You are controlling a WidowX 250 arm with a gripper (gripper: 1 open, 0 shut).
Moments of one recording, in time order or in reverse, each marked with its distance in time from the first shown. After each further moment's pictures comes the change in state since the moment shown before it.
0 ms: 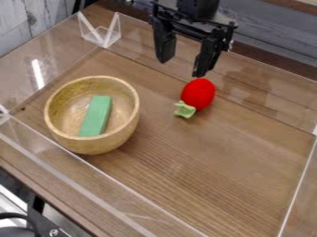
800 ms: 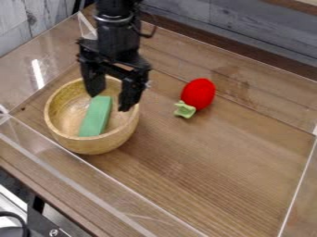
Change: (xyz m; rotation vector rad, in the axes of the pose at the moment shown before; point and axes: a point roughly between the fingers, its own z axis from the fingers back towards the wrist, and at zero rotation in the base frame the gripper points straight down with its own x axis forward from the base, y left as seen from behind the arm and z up) arm -0.070 0.078 -0.043 0.035 0.027 0.092
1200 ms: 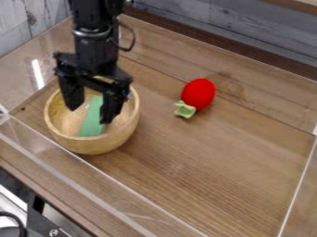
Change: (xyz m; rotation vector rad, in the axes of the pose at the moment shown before) arm -0.016 0.008 -0.017 0.013 0.023 0.104
